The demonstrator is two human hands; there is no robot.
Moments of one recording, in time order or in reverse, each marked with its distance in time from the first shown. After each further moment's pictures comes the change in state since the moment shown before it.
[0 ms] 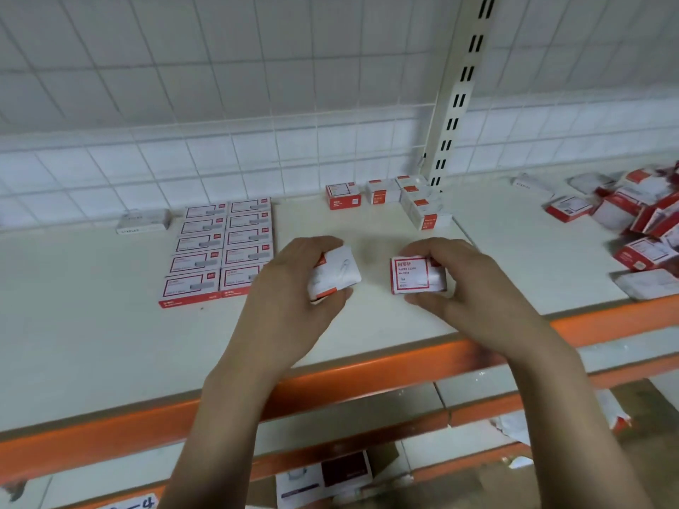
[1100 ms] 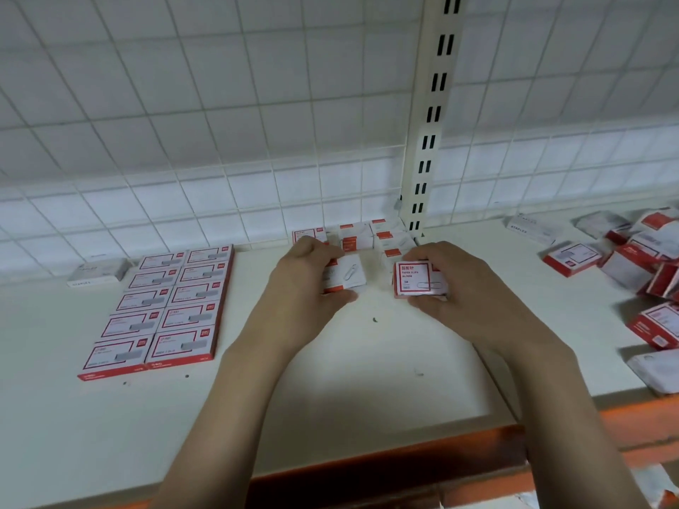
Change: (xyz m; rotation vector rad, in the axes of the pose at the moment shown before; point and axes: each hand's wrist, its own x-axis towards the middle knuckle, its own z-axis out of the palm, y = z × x) left_hand 0.107 0.014 0.073 0.192 -0.039 -0.005; right_hand 0.062 0.098 -0.035 0.046 -0.030 0.030
